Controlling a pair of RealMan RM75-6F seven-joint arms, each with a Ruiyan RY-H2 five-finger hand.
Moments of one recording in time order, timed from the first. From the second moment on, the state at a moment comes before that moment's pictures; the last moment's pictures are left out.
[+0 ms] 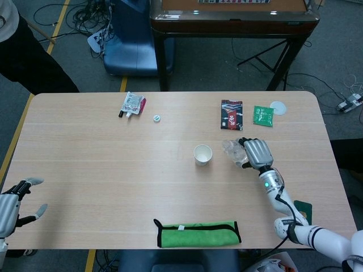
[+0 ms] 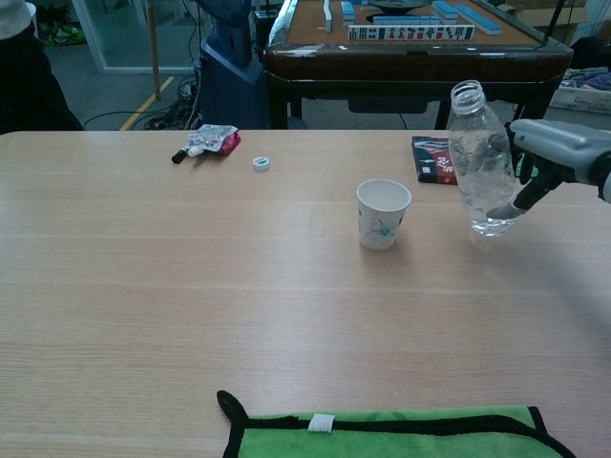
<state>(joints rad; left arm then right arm) -0.07 -1.07 -0.04 -1.68 1.54 1.54 -0.04 0.62 -1.55 0.23 -1.22 -1.17 0.91 -0.14</state>
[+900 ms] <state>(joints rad) -0.06 -1.05 -0.05 -1.69 1.53 1.56 -0.05 0.74 -1.46 0.19 -1.43 -0.81 0.93 -0.71</state>
